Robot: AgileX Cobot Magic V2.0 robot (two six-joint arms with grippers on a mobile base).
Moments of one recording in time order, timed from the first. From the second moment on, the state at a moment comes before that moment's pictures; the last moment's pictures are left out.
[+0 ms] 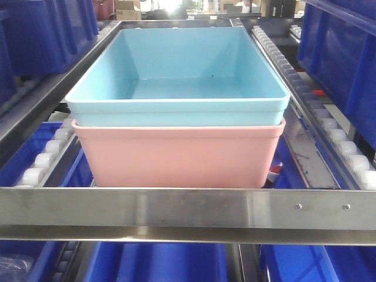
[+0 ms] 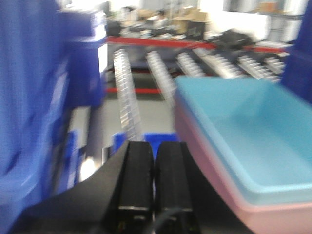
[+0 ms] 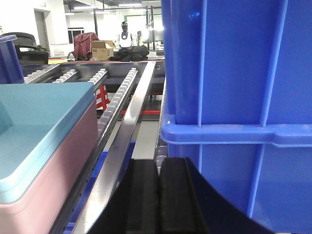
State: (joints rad) left arm -0.25 0.25 -0.14 -0.09 -0.09 0.02; right arm 0.06 -0.01 0.03 -0.07 -0.14 0.16
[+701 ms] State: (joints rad) left arm -0.15 -0.01 0.03 -0.05 -0.02 0.02; right arm 0.06 -0.01 0.03 -0.07 -0.14 0.16
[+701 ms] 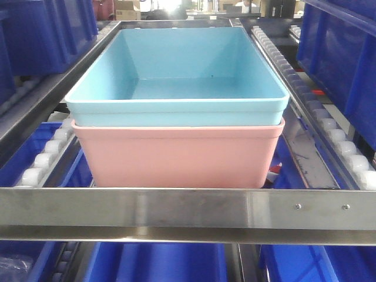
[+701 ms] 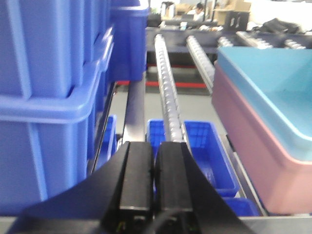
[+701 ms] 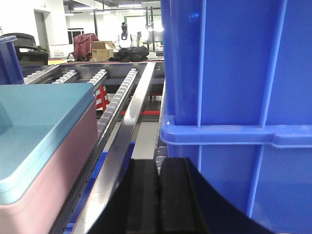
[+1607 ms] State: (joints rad) left arm -0.15 -0.01 0.03 -0.05 -0.04 0.02; right arm 0.06 -0.01 0.03 -0.07 -0.14 0.16
